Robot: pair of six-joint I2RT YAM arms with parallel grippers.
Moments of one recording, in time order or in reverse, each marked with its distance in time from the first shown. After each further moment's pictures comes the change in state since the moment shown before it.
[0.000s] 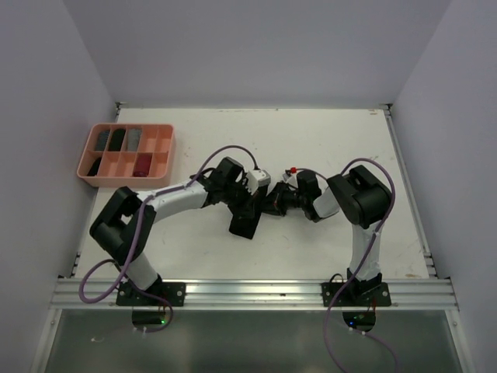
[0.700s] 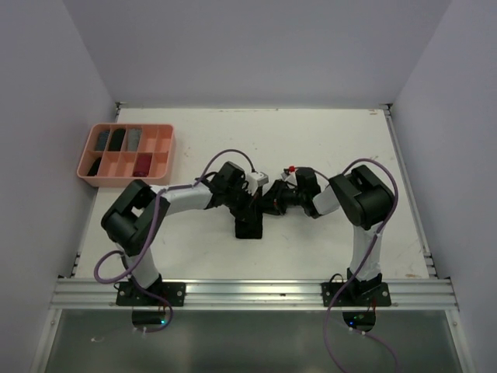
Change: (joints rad) left arm 0.002 0.105 -0.048 0.126 0.044 -0.172; right arm 0.000 -0.018 0.035 -0.095 -0.021 -0.014
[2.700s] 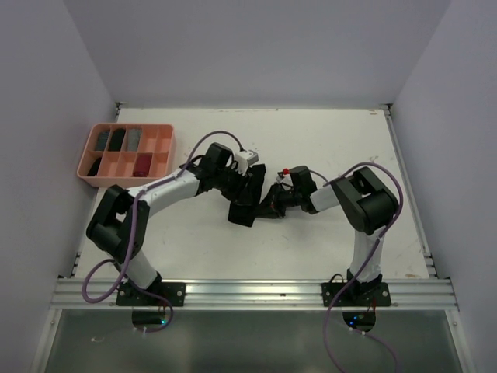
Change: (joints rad) left arm 0.124 -0.109 0.112 -0.138 -0.035 0.037; right arm 0.034 -0.059 0.061 -0.288 -0.040 -0.090
